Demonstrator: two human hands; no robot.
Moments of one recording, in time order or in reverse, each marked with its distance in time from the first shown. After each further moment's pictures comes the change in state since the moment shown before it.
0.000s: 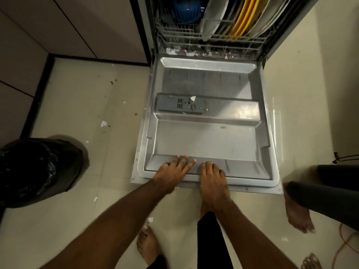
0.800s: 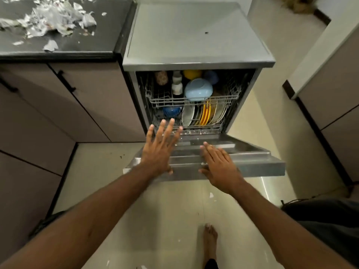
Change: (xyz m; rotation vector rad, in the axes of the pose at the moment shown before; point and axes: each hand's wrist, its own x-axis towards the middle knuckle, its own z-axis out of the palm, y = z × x) left_hand -0.138 -0.089 -0.409 0.179 0.557 -0.263; right_hand -0.062 0.123 -0.369 0.202 0.486 -0.143
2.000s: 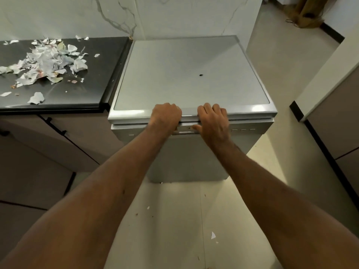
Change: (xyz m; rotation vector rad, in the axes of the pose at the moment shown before) left_hand 0.273 -0.052 -0.176 0.178 -0.011 -0.054; right_hand 0.289 0.099 -0.158 -0.137 0.523 0.096
